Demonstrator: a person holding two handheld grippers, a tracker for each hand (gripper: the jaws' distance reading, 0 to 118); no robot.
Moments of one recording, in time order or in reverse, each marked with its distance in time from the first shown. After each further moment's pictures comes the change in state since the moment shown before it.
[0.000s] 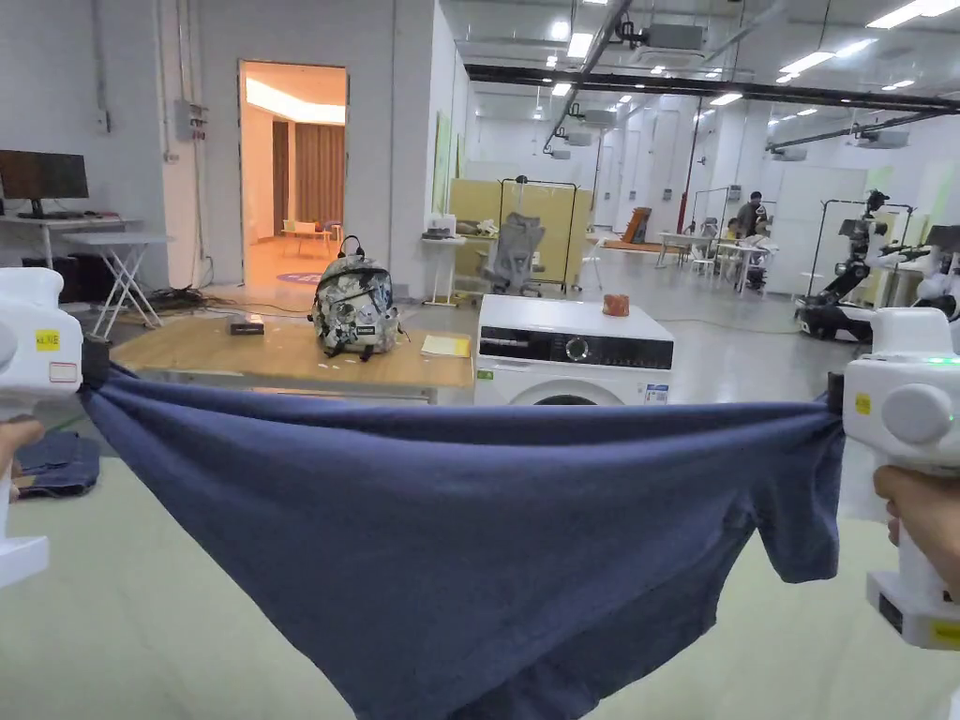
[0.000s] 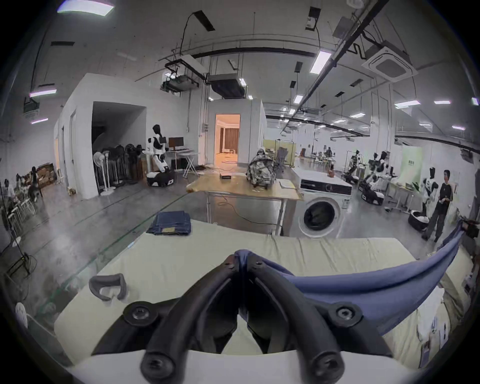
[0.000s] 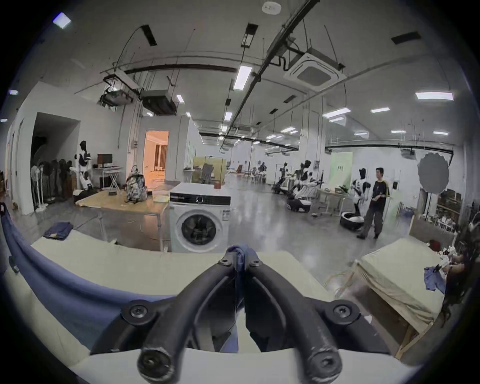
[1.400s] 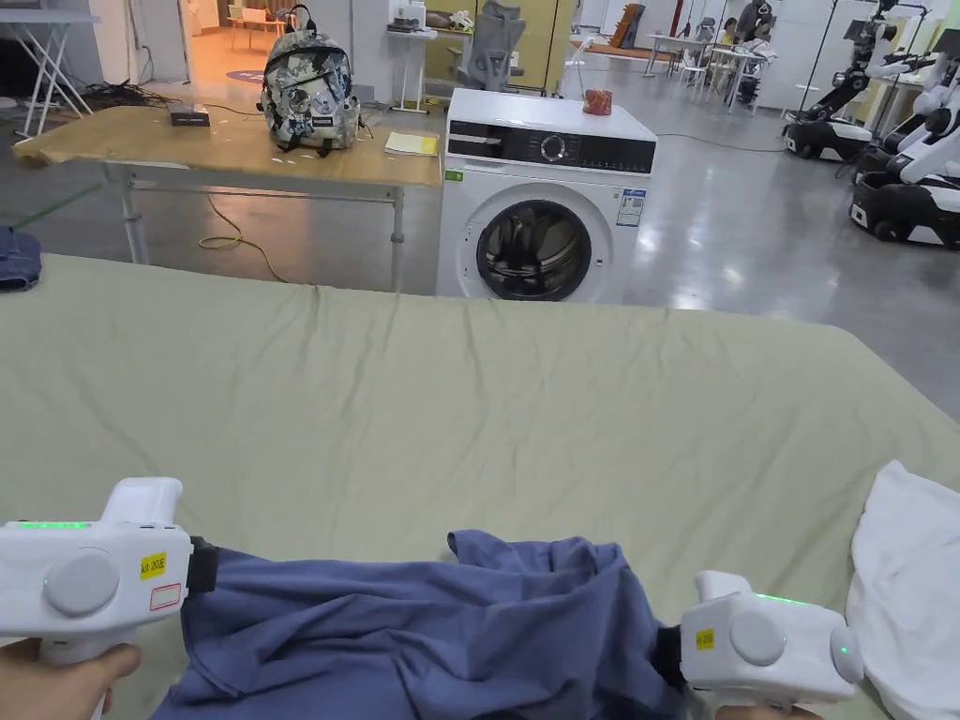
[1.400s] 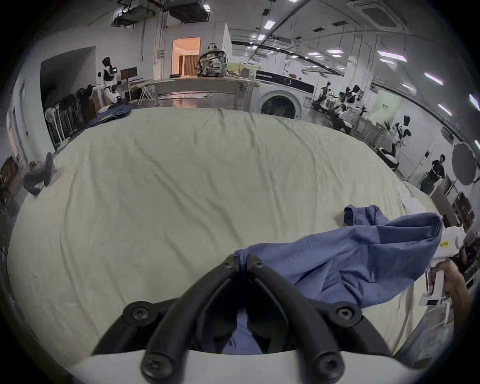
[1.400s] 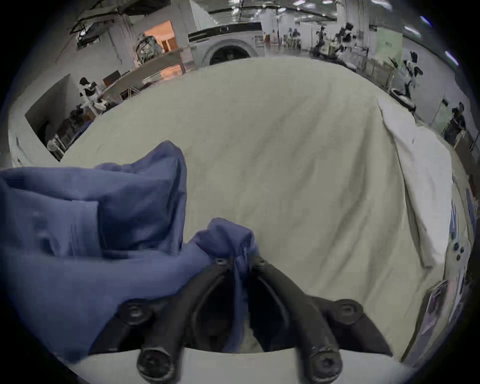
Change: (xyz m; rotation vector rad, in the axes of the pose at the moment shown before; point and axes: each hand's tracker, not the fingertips) left arm 0.086 -0.316 0.000 -0.493 -0.233 -0.049; right arm -0.032 -0.396 0.013 -0.862 0.241 -0.100
